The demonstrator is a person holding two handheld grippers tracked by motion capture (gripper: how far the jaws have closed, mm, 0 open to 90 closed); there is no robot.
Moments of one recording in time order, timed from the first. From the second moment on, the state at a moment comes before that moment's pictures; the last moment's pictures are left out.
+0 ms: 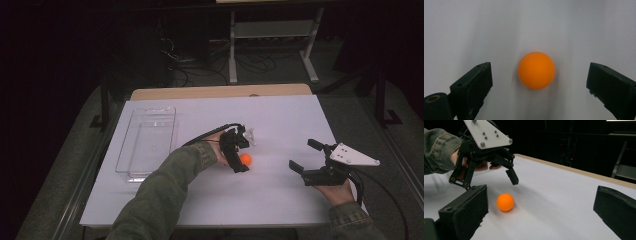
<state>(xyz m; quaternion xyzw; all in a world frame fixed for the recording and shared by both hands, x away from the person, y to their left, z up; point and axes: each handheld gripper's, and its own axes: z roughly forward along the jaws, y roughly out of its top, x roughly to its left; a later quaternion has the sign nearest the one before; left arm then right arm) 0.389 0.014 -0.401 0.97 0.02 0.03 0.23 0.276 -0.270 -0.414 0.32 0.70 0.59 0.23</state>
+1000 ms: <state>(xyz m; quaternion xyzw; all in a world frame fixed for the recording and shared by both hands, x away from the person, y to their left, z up) 0.391 0.007 -0.412 0.98 0.01 0.04 0.21 0.276 -0.270 -0.414 0.32 0.70 0.59 0.23</state>
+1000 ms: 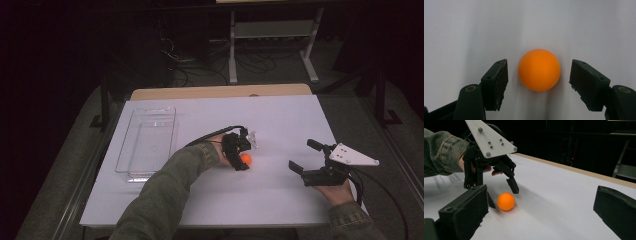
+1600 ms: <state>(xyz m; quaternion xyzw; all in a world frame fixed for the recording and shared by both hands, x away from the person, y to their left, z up) 0.394 0.006 -0.414 0.98 0.01 0.03 0.22 0.276 -0.269 -0.414 0.32 0.70 0.59 0.23</state>
